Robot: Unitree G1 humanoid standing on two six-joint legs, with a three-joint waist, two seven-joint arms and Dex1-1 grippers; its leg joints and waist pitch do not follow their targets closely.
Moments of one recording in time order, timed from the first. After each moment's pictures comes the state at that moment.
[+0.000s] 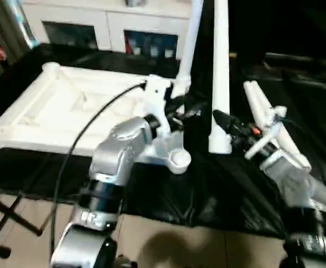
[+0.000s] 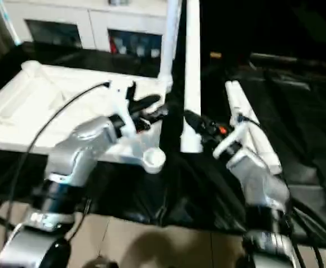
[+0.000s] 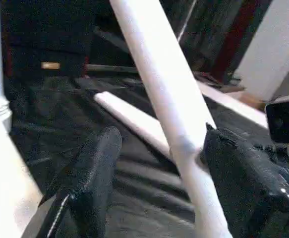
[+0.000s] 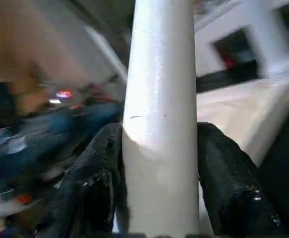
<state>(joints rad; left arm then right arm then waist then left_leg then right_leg) -0.66 -0.01 -0.04 0.19 -0.32 0.55 -0.56 -0.39 -0.17 -0.32 0.21 0.67 0.59 0.82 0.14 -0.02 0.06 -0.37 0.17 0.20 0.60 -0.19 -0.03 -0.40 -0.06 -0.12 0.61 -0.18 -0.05</state>
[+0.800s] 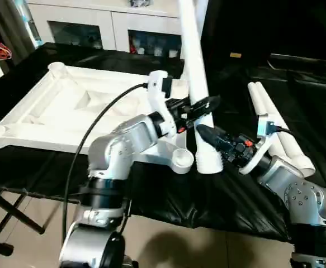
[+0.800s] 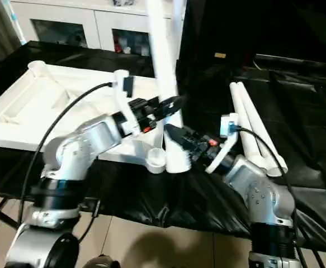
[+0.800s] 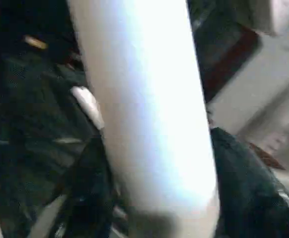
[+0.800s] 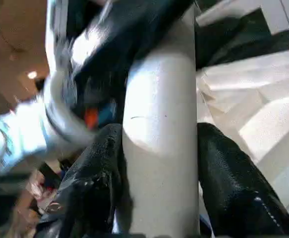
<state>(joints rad) -0.75 -0.11 0.12 0.19 -0.51 0.77 -0.38 -0.32 -0.22 -0.18 0.03 0.71 0.72 0.84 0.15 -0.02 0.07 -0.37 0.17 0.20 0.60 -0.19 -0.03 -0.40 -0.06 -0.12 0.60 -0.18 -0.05</state>
